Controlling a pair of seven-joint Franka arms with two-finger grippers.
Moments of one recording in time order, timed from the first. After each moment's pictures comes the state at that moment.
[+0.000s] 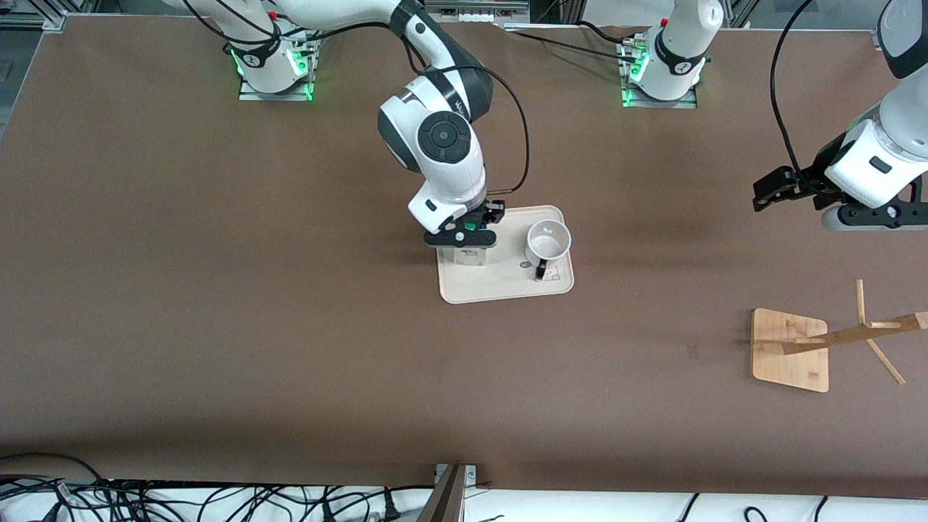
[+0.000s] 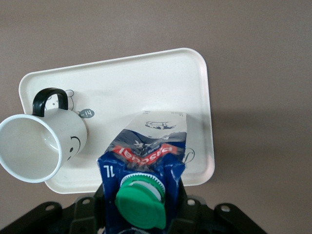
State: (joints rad) left arm 0.02 0.04 -0.07 -1.67 0.00 1.67 -0.09; right arm 0.86 0.69 -0.11 -1.31 0.20 2.01 0.73
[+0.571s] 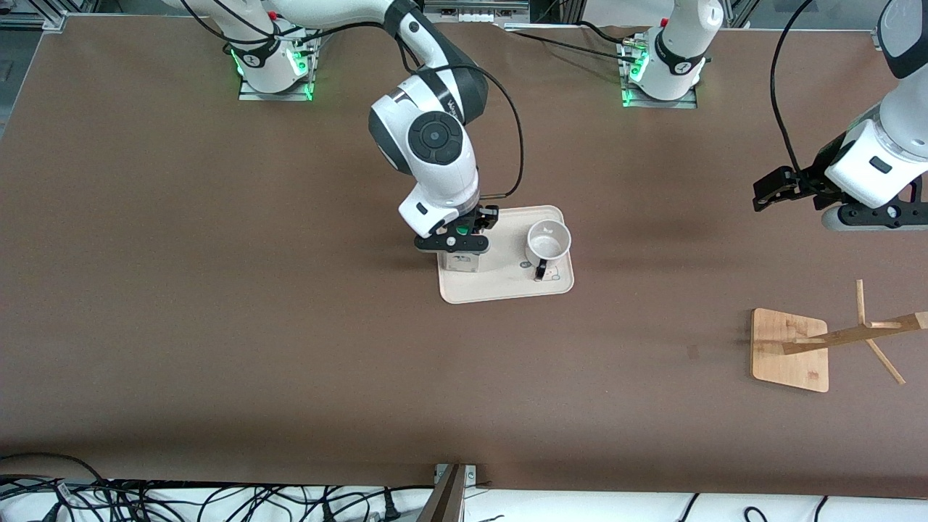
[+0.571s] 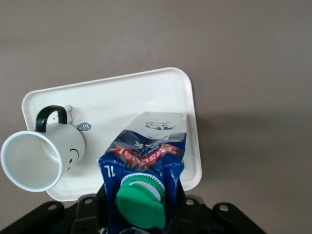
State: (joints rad) left arm 0.02 0.04 -0.07 -1.67 0.00 1.67 -0.09; right arm 0.86 0.67 -0.16 -1.26 0.20 1.95 0.72
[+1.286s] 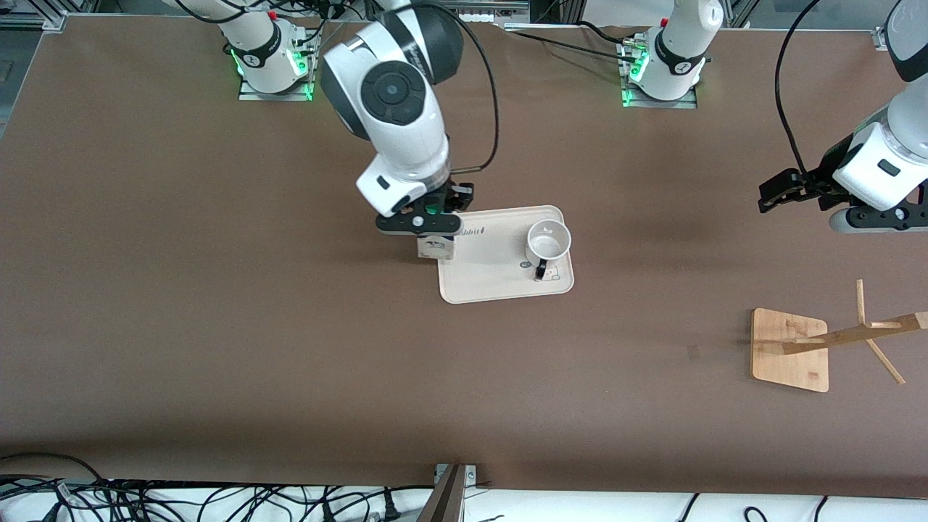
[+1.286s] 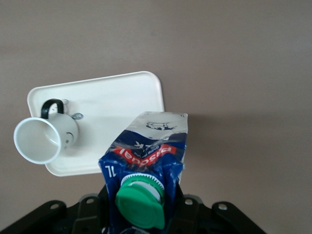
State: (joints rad) left arm 0.03 0.04 -0.08 -1.66 0.00 1.67 -0.09; right arm 0.85 0.53 -0.24 -1.21 0.20 1.71 0.63
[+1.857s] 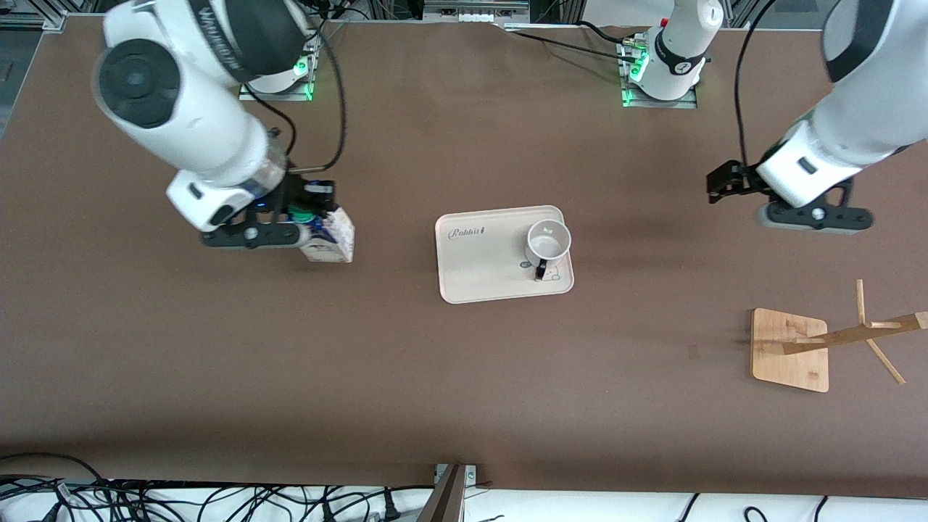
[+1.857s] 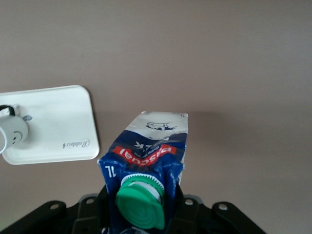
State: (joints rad) left arm -0.02 0.10 -0.17 -1.65 0.00 1.63 -0.07; right arm 0.61 0.38 -0.31 -1.22 0.19 1.50 0.34
